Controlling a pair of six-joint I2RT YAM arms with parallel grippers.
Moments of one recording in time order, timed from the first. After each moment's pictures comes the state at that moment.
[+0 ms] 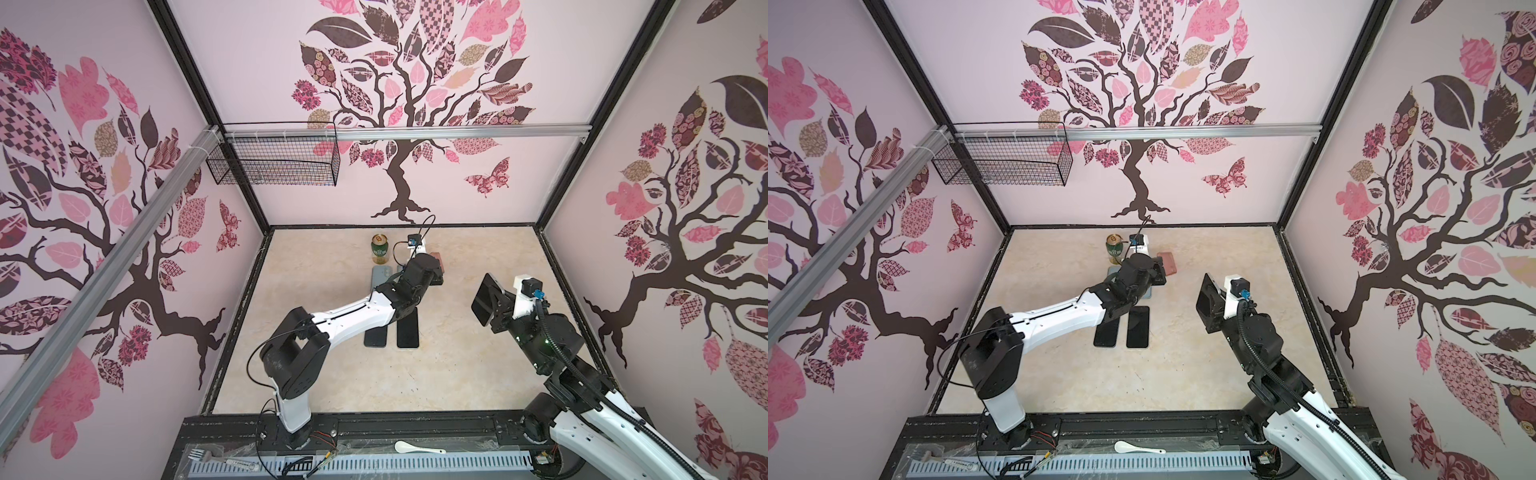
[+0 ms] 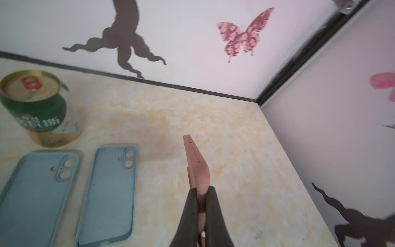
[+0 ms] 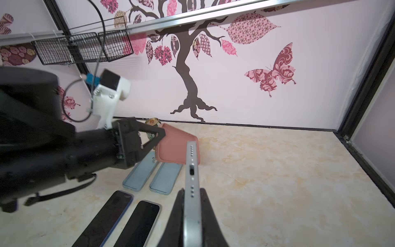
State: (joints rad) left arm -0.85 1.85 1.32 0.12 -0.46 -0.66; right arm 0.63 0.48 0.54 -0.09 0.31 0.18
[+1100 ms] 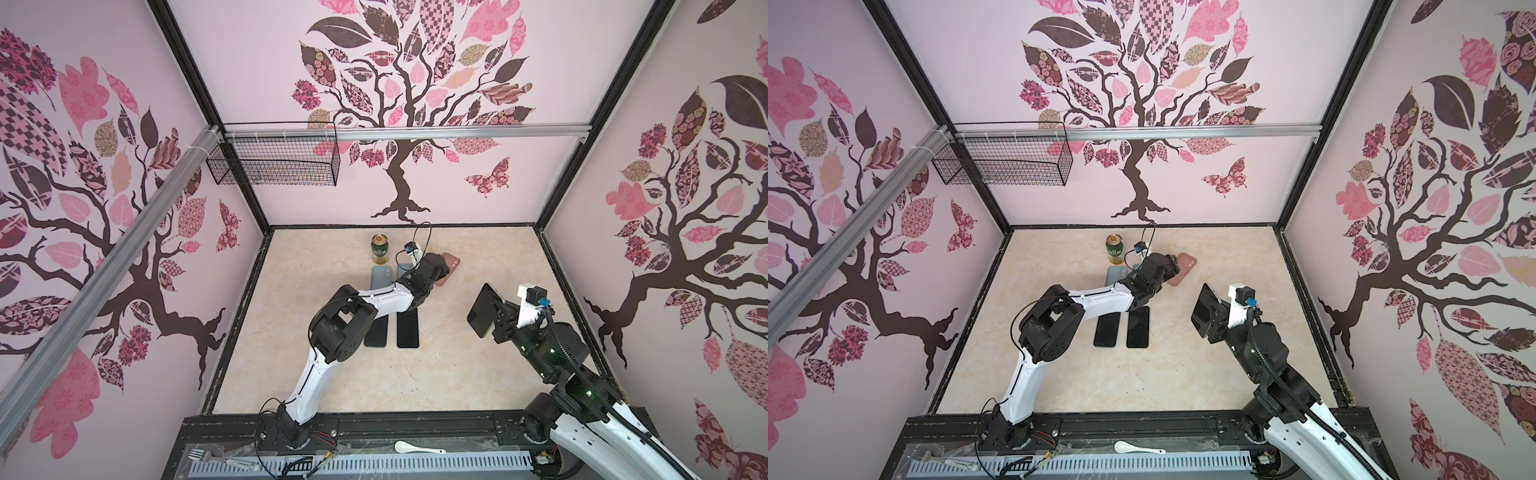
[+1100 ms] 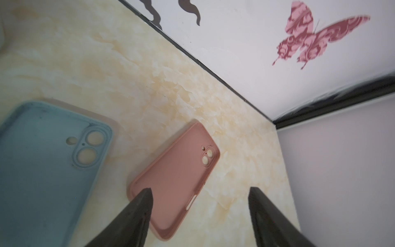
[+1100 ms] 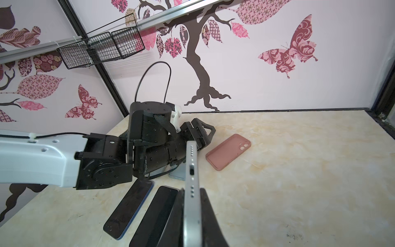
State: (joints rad) left arm -0.77 2.19 1.54 0.20 -0.36 -0.97; right arm 0.63 0.41 0.50 -0.17 0.23 0.27
